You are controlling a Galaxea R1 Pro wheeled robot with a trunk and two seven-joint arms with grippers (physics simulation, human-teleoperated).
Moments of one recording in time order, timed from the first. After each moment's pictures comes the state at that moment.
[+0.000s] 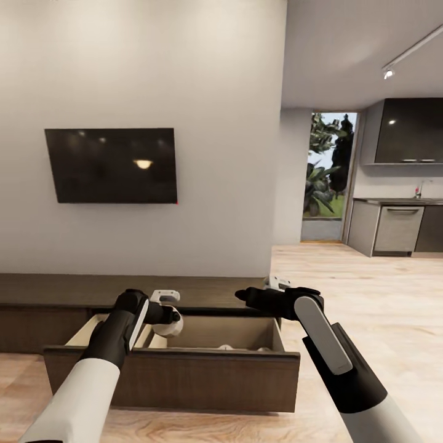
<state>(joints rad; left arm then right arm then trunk) -0.71 -0.05 0.05 -0.98 -0.21 1.04 -0.28 -0.58 -0.04 0.36 -1.57 -1.16 0.91 -0.77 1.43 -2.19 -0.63</state>
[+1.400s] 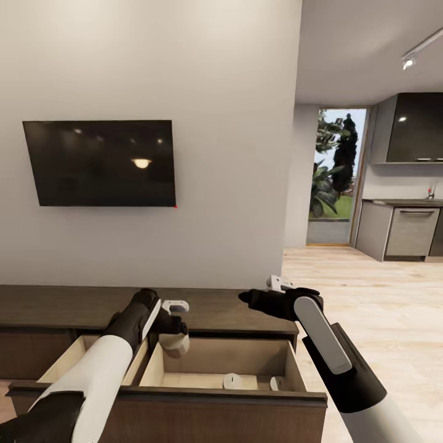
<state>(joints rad) -0.86 -0.08 0.05 -0.60 -0.22 1.04 -0.28 -0.58 -0.04 0.36 -1.56 -1.16 0.92 -0.82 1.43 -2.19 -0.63</state>
